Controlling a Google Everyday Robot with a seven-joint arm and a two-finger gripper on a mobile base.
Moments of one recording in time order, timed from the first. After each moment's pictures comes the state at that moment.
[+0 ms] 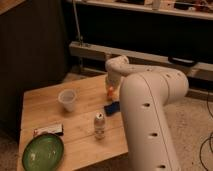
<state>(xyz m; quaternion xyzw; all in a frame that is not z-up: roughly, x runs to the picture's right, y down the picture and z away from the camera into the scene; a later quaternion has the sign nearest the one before) 0.035 -0.002 0.971 -0.21 0.15 0.73 0.64</state>
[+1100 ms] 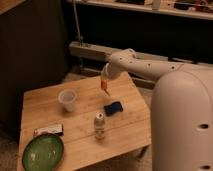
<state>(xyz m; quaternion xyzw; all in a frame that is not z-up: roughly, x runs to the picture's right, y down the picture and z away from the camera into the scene) -0.021 -0.085 0.834 -0.22 -0.07 0.71 0.67</state>
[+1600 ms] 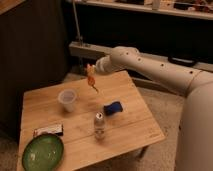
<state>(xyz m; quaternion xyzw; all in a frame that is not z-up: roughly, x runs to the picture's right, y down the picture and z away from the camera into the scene) -0.094 -0.090 0.759 -0.29 -0.19 0.65 0.68</state>
